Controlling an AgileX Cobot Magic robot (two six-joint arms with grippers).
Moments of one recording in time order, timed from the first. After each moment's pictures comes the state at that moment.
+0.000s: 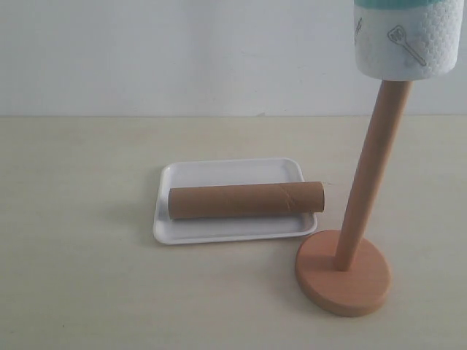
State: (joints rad) left arm -0.78 1.80 -1.87 1.76 -0.43 -2.01; right arm 0.08 0.00 0.00 0.07 0.38 0.02
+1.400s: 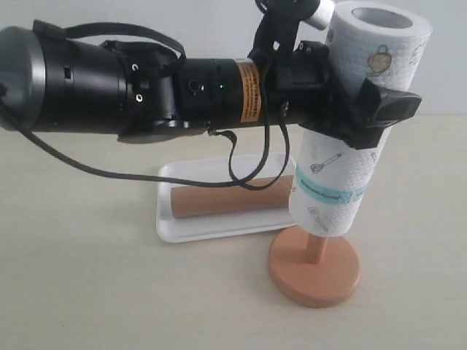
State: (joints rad) left arm -0.78 1.86 -1.30 0.97 -0.54 -0.85; right arm 0.08 0.00 0.00 0.07 0.38 0.02
